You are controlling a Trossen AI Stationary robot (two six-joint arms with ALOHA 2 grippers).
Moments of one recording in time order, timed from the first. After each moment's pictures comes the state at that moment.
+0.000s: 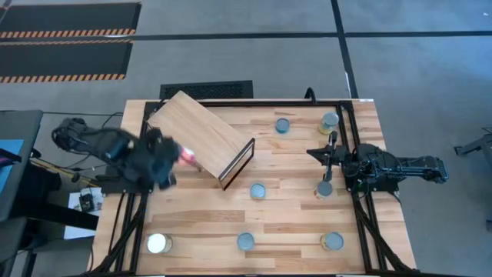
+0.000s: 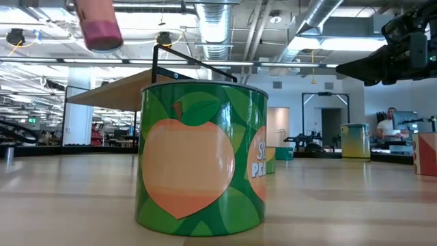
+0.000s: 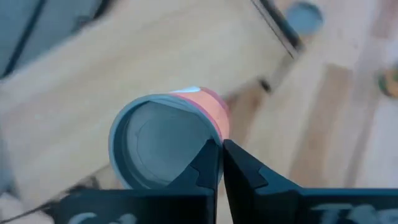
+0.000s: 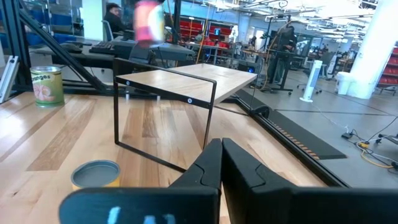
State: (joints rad) left arm -0.36 1.22 1.56 -1.58 -0.45 -0.68; right arm -0.07 0.04 0.01 0.05 0.18 -0.13
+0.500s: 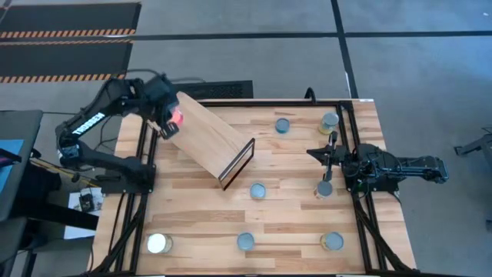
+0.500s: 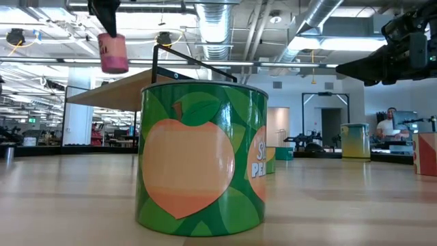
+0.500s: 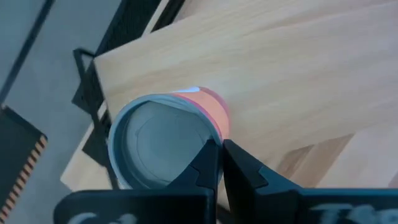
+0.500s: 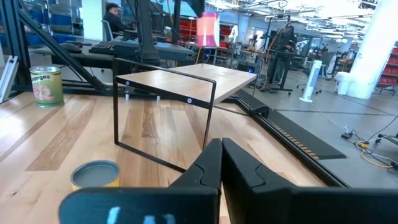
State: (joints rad) left arm 0.53 1.23 1.61 -1.57 -0.18 0.00; right arm -0.07 0.04 0.01 0.04 0.18 -0.13
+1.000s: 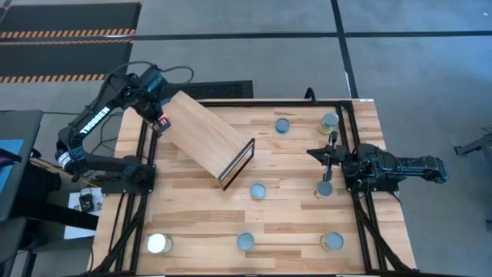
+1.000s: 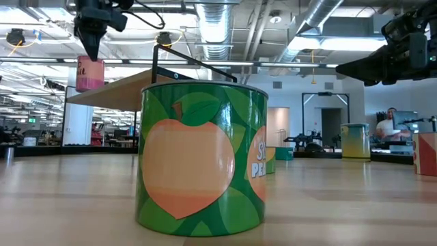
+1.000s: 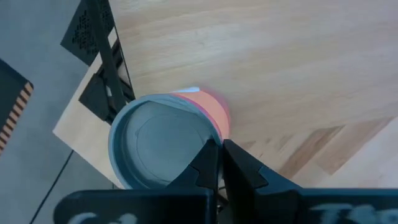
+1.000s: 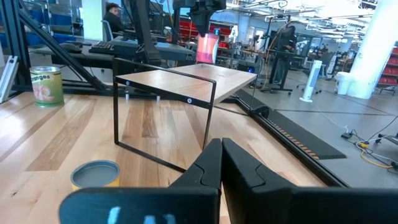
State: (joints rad) left arm 0.85 1.20 1.43 -1.55 -0.11 0.19; right arm -0.07 0.04 0.01 0.05 0.18 -0.13
